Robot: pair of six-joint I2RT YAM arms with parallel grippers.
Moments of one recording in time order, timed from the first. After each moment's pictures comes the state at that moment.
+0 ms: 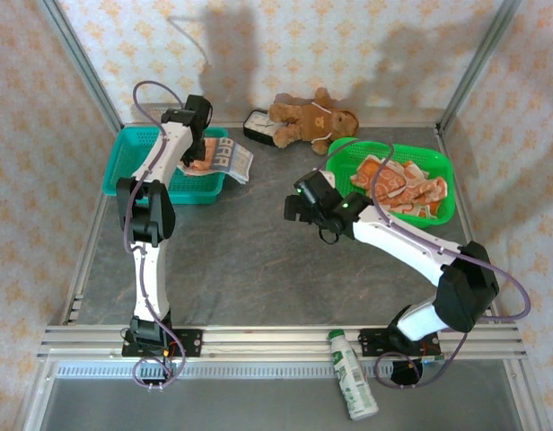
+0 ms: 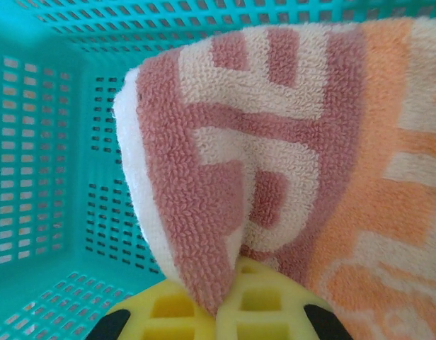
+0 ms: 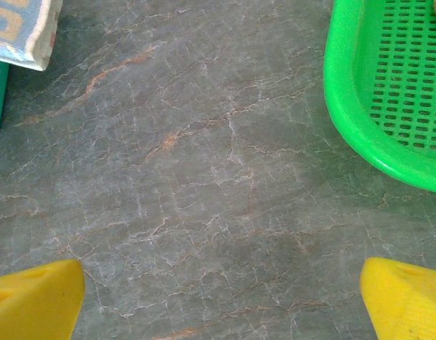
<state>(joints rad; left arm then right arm) -0.08 2.25 2.13 -1.15 -0.44 -0.14 0.75 1.47 1.17 -0.65 0.27 0.70</state>
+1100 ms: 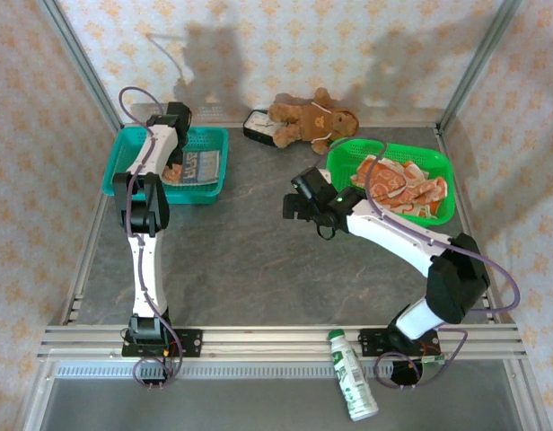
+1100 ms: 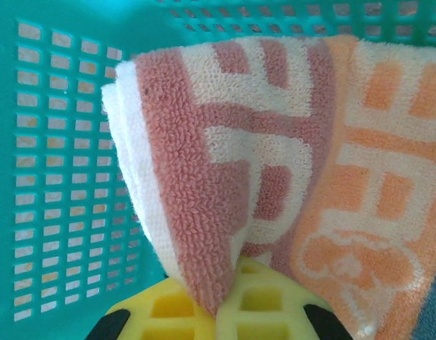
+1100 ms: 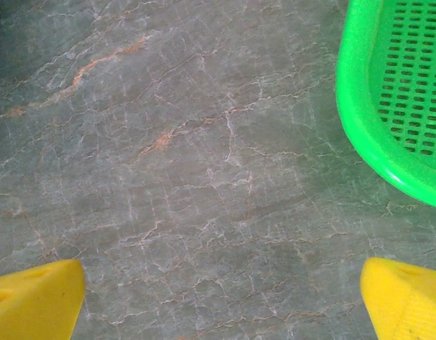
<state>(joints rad) 0.05 2.40 2.22 -1.12 -0.62 -0.06 0.73 1.53 1.21 -0.67 0.25 0.66</state>
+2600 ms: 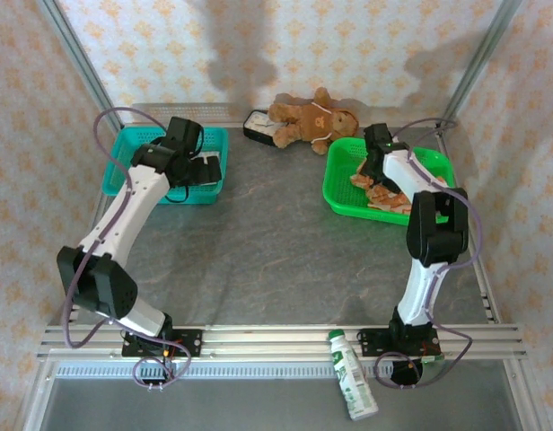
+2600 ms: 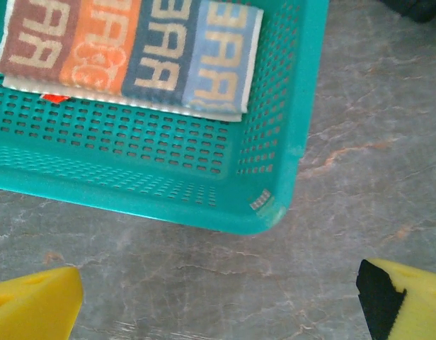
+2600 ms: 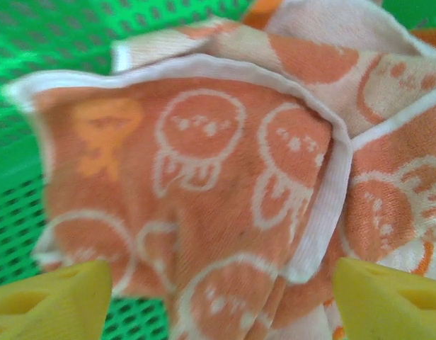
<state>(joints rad) -0.21 1.52 1.51 -1.01 -0.18 -0.44 0.11 1.95 1.53 -0.77 0.37 0.67</state>
